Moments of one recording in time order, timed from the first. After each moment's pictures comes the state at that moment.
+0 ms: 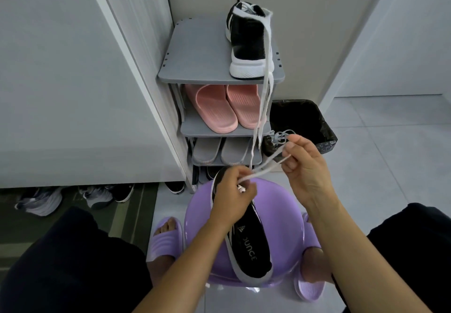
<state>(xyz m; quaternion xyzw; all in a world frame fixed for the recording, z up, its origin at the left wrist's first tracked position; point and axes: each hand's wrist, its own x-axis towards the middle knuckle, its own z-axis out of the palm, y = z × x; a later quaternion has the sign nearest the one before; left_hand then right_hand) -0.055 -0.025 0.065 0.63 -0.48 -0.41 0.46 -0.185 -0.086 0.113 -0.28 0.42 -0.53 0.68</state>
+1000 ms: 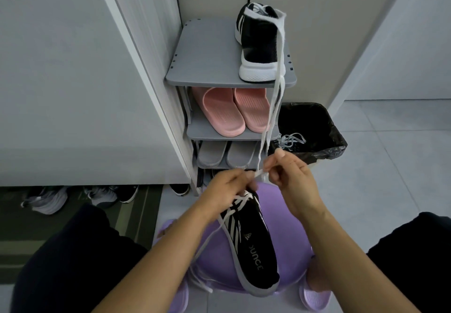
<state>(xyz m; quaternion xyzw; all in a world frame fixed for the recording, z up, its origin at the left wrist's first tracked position) -0.017 -0.038 0.091 0.59 -0.48 -0.54 0.36 -0.160 -0.079 0.098 -0.43 0.37 -0.46 0.68</state>
